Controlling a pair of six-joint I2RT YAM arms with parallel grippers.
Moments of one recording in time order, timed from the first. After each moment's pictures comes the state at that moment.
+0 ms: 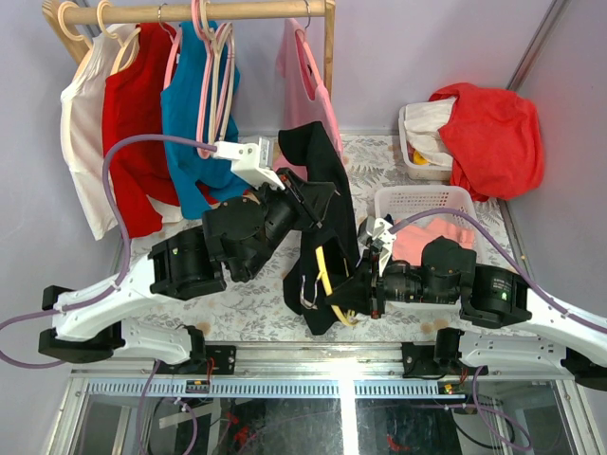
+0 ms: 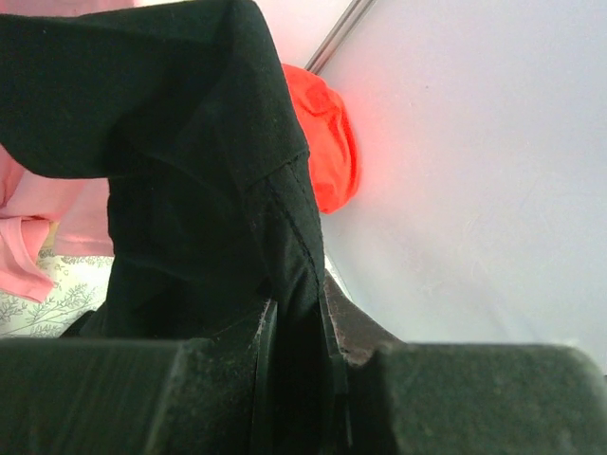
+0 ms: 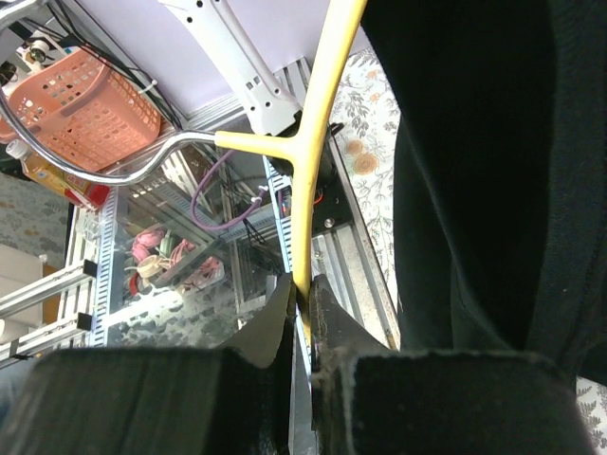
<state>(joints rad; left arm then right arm) -1.30 1.23 1.63 -0.44 -0.76 -0.64 1.27 0.81 1.09 -0.47 -0.16 0.35</state>
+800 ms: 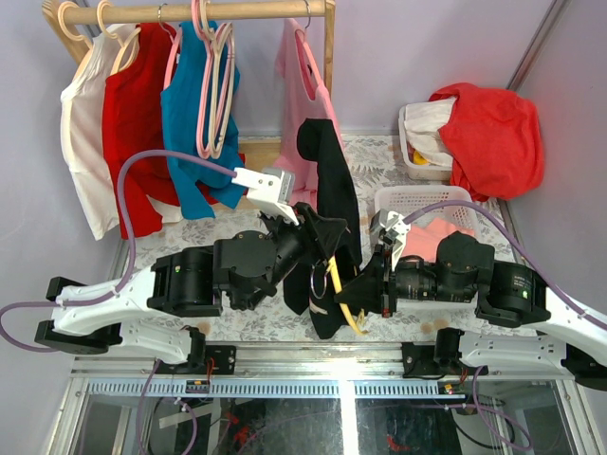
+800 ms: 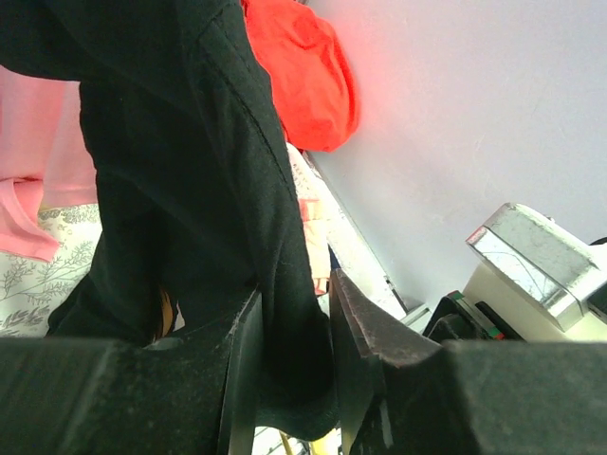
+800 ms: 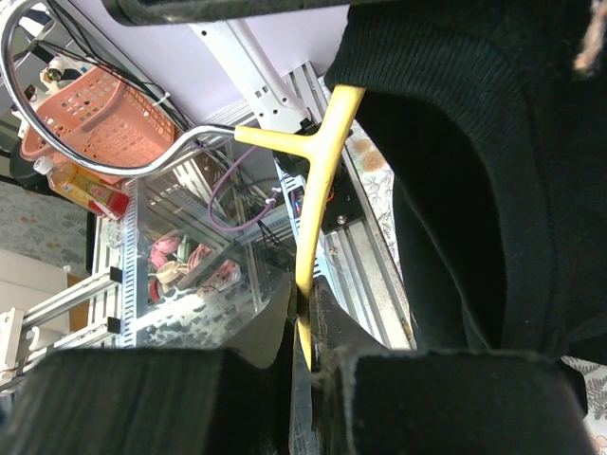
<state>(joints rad) -1.49 1.23 1.61 -0.53 -0.84 -0.64 1.27 0.81 1.20 -0.59 -0.14 0.41</state>
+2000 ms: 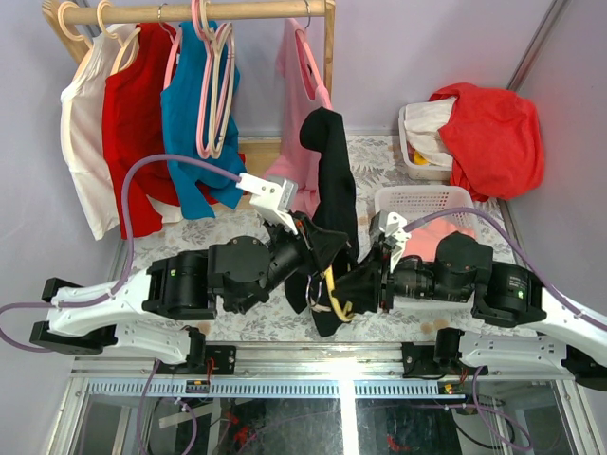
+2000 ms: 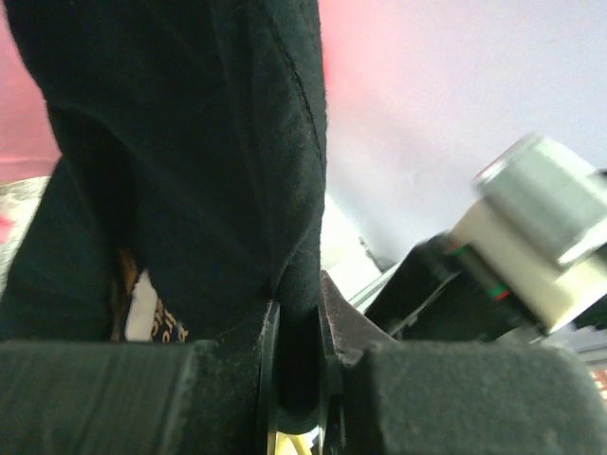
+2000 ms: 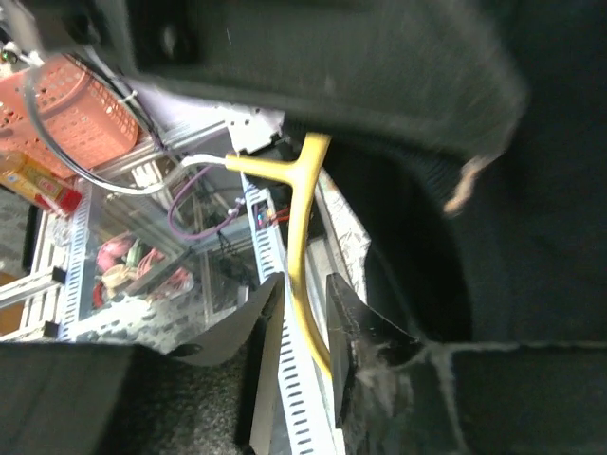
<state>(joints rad) -1.49 1.19 1.56 -0.50 -0.72 -0.68 1.27 0.81 1.17 -0.55 -0.13 0.26</state>
